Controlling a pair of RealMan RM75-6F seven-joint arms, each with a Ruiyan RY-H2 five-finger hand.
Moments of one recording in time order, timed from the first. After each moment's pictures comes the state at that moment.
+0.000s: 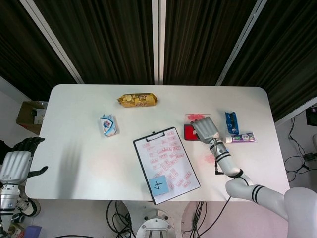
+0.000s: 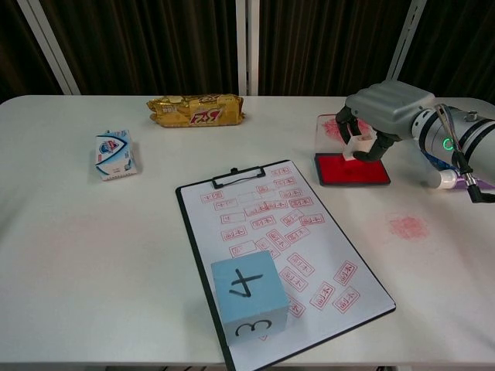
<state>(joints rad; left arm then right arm) -0.12 -1.16 -0.04 -1.53 1.46 1.42 0.03 0.73 -1.71 0.23 -1.09 -1.24 0.84 -0.47</state>
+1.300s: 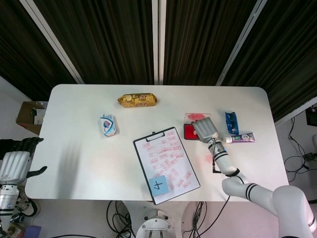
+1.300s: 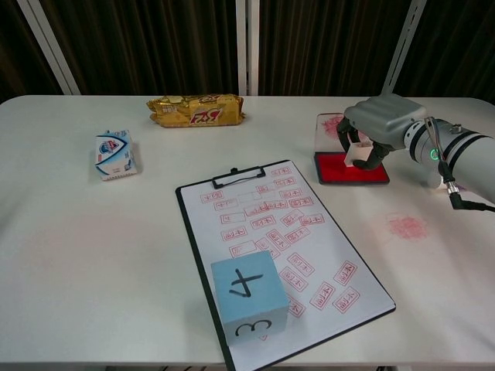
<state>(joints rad) -0.11 -1.17 -0.04 -1.51 1.46 1.43 0.01 0.77 -1.78 0.19 -0.97 -1.19 0.85 -0.43</state>
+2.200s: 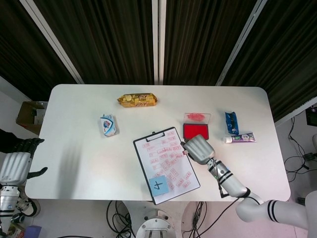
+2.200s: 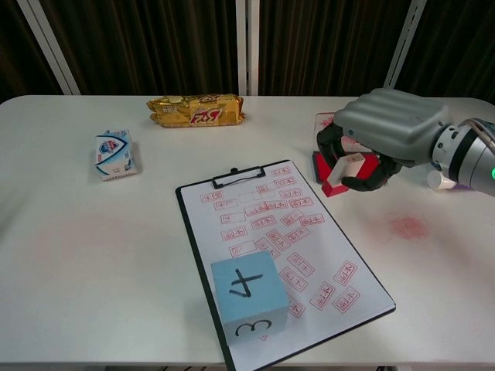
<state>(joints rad) -0.11 -1.16 -0.03 -1.53 1.46 1.43 0.03 0.69 -1.52 0.04 -1.53 -1.37 1.01 -0.52</state>
